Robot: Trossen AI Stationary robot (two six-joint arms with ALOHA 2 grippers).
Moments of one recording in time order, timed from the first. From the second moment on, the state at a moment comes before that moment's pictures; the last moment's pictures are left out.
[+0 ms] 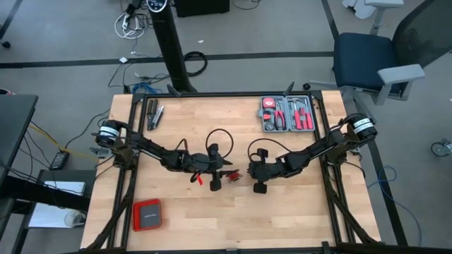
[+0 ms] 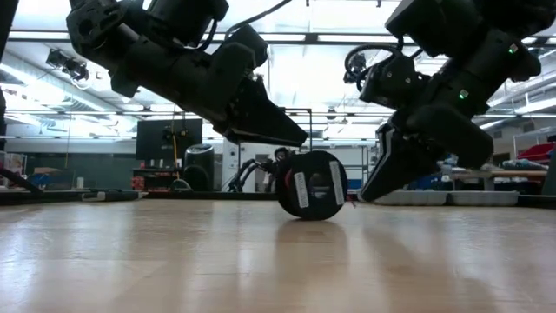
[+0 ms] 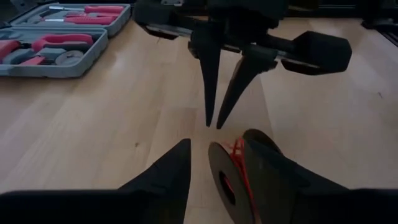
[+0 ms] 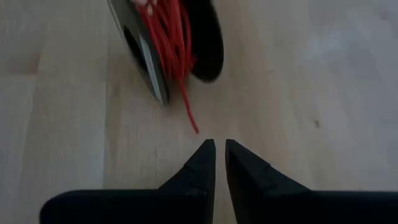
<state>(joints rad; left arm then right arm) -0.18 1.76 0.74 0.61 -0.24 -0.11 0.31 1.65 0.71 0.04 0.38 0.25</state>
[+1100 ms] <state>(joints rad) -0.24 1.24 0.74 0.36 -0.23 0.05 0.38 1.22 0.79 -0.30 0.40 0.19</state>
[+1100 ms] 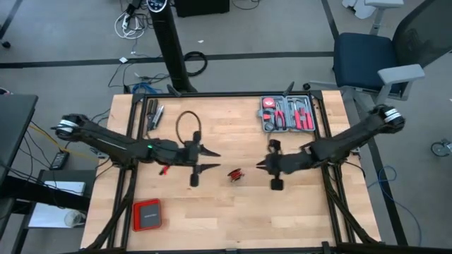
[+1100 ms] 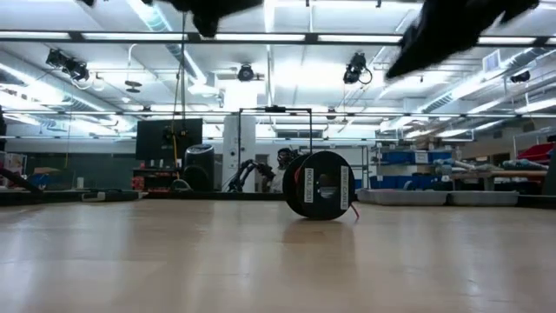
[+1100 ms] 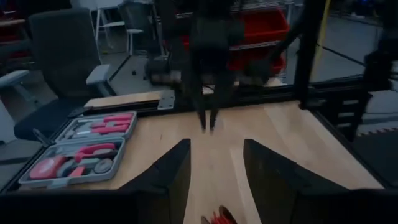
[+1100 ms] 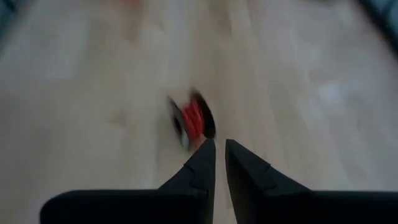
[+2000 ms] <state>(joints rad) -0.25 0.64 0.39 0.26 0.23 0.13 0.54 0.49 0.69 -0.48 0.35 -0.08</state>
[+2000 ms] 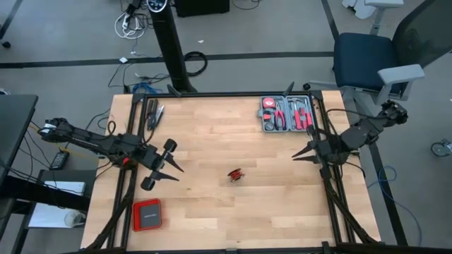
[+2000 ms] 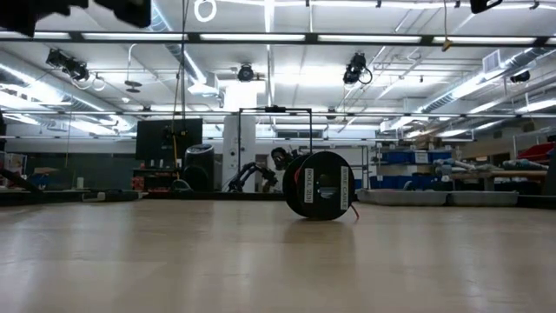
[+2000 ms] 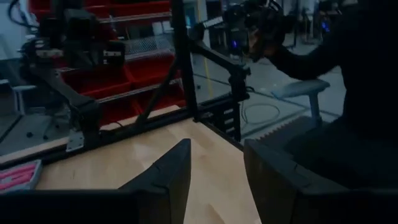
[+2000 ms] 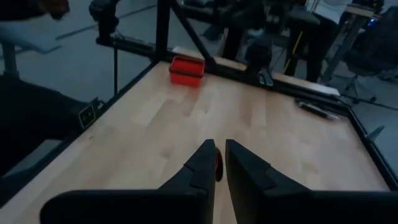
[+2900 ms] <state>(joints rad) -0.25 0.53 0.13 0.48 0.29 -0.07 0.54 0.48 0.67 -0.37 0.35 -0.08</state>
